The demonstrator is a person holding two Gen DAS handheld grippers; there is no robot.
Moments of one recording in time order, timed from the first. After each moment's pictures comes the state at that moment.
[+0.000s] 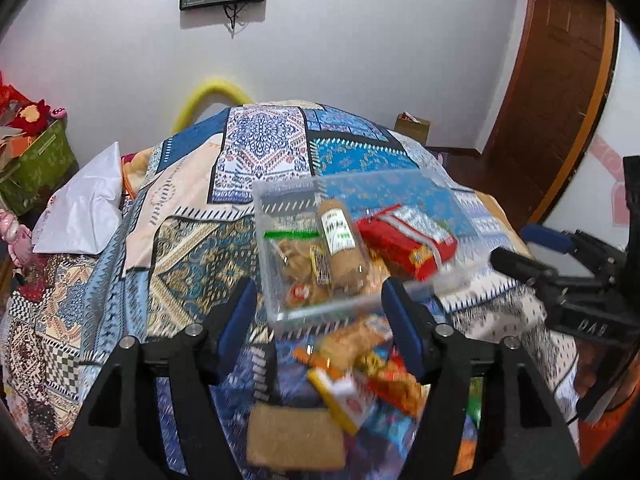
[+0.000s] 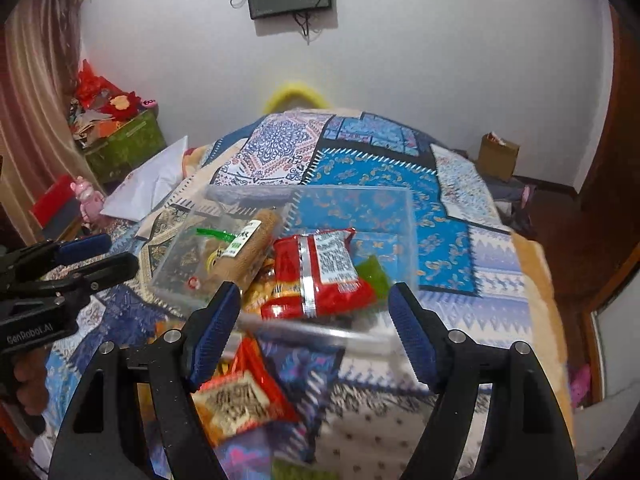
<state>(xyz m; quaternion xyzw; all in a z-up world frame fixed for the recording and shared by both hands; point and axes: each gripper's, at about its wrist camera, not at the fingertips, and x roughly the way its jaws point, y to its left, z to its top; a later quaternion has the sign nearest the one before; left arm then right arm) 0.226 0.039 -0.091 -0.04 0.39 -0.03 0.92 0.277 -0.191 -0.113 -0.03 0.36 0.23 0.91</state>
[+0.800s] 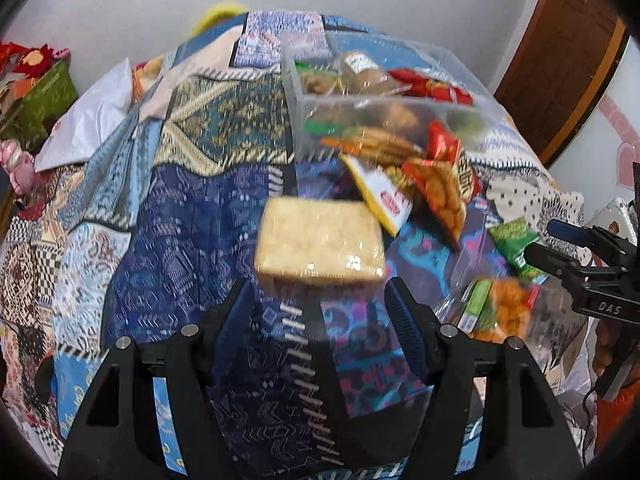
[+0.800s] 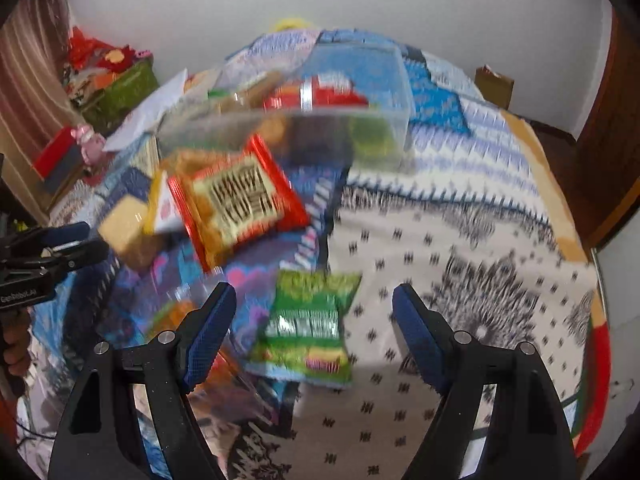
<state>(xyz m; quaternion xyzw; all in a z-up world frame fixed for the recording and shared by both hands) 0.132 0.052 -0.181 -0.05 0.50 -0.03 0.87 0.194 -0.212 -0.201 -0.04 0.46 0.21 0.86</state>
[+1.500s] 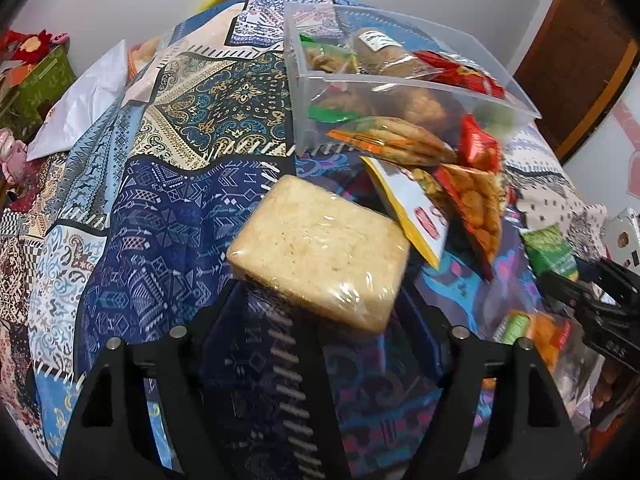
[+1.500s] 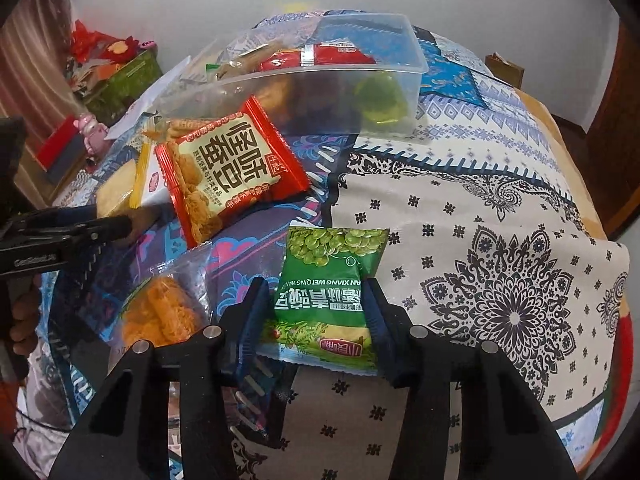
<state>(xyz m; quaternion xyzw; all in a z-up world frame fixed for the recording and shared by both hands) 0.176 0.051 -0.209 -0.06 0.52 -0.01 0.85 0.195 -0.214 -0.218 -0.03 0.47 0.23 0.85</state>
